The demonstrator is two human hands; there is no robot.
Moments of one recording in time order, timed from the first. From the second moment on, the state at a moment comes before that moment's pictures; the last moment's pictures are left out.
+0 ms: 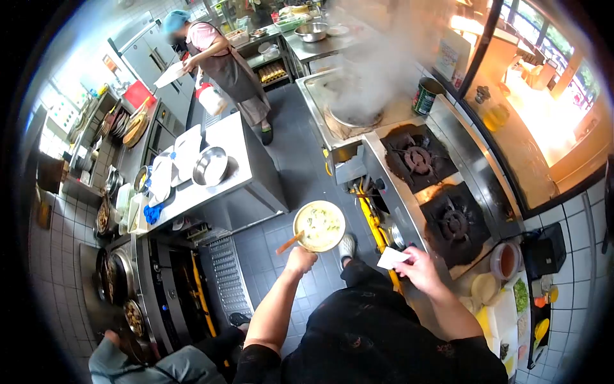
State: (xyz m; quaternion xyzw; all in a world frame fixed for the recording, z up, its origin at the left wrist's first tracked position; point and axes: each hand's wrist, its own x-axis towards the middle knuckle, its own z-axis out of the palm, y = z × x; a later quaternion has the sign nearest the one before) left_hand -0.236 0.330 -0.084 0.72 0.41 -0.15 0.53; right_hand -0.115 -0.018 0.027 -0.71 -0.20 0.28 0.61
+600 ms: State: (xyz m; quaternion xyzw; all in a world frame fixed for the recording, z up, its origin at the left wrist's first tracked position) left_hand 0.171 0.668 -0.062 0.80 0.36 -0.12 0.47; right_hand 0.162 0.257 0.011 -0.75 -0.33 0.20 0.54
